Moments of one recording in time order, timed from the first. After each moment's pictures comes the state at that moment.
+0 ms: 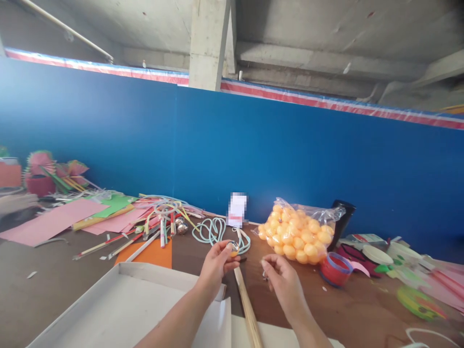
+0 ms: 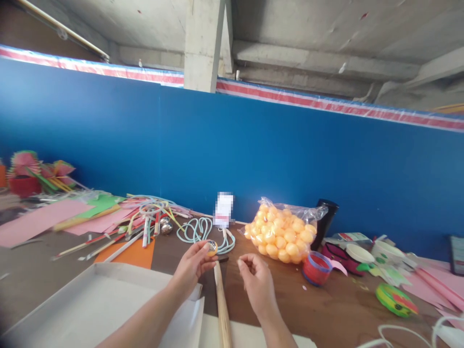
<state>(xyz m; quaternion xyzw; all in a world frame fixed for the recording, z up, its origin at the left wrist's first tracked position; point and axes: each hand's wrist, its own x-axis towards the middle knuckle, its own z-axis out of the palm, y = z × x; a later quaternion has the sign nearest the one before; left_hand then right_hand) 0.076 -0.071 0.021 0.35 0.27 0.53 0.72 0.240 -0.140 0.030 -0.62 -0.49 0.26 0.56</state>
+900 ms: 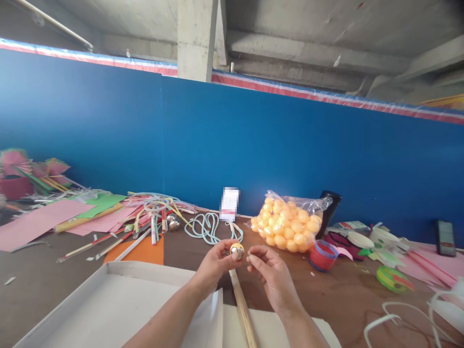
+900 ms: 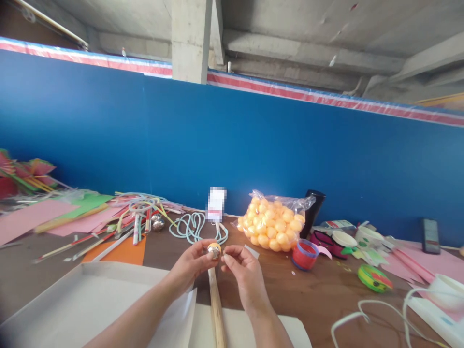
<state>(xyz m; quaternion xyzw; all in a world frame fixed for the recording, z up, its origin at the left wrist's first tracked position) 0.075 -0.087 0.027 0.49 0.19 0.42 0.74 0.221 -0.155 0.046 -0.45 -0.43 0.43 0.65</state>
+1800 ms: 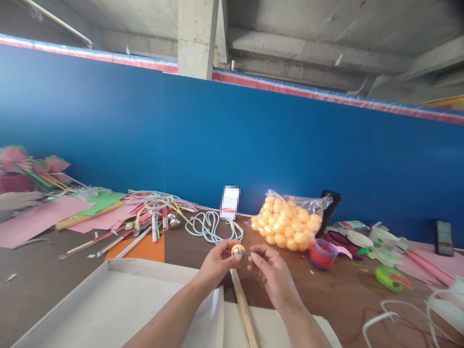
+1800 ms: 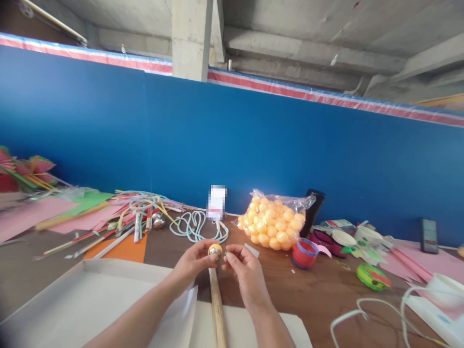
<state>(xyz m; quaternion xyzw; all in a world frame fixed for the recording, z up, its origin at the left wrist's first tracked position) 0.075 -0.090 0.031 0.56 0.24 0.41 0.68 0.223 -0.155 0.043 -0.46 -0.40 0.46 0.65</state>
